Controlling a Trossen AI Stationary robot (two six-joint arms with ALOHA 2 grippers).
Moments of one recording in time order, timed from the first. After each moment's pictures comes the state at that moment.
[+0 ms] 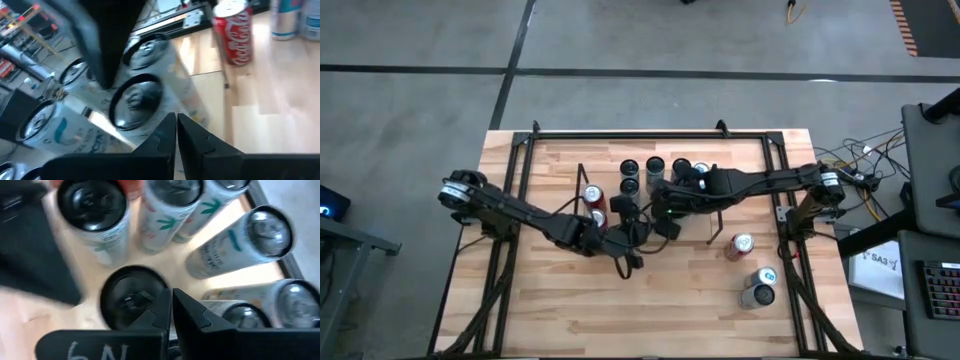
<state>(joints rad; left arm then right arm) -0.30 1.65 1.13 -0.03 -0.68 0.12 0.09 1.75 1.75 -1.09 0.35 0.34</state>
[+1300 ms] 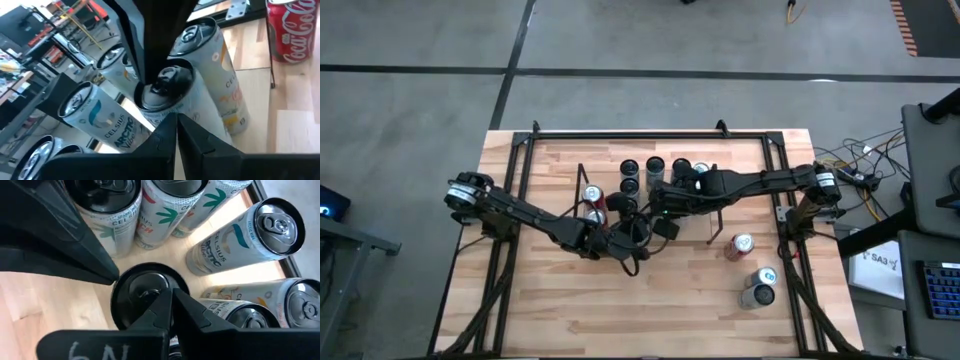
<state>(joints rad) -0.30 1.70 1.14 0.02 -0.88 0.08 0.08 1.78 1.75 -1.10 0.35 0.34</state>
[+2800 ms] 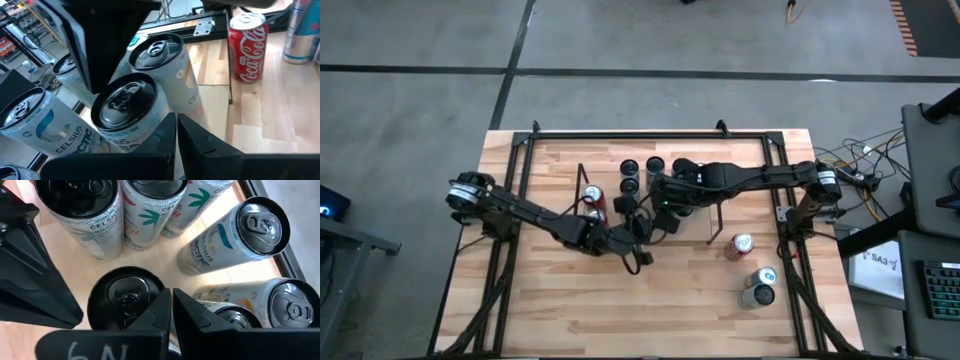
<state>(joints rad) -0.27 1.71 1.14 0.08 -0.70 0.00 0.05 1.76 1.74 -1.10 0.33 0.32</state>
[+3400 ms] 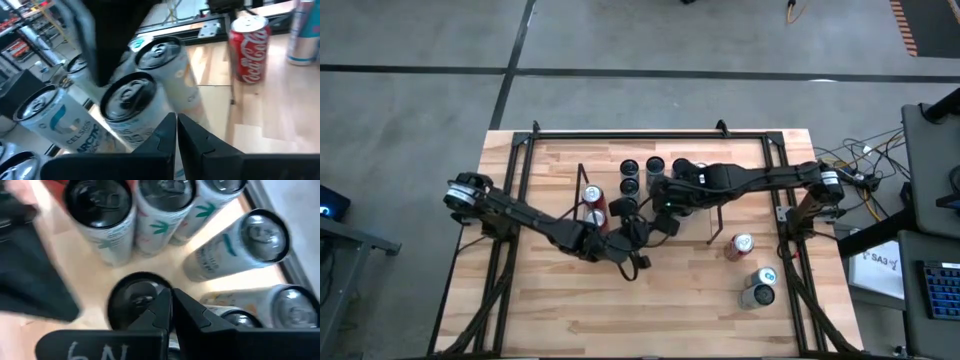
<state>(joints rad) -0.32 1.70 1.14 0.06 -0.78 -0.02 0.06 1.75 1.74 -1.07 0.32 0.32</state>
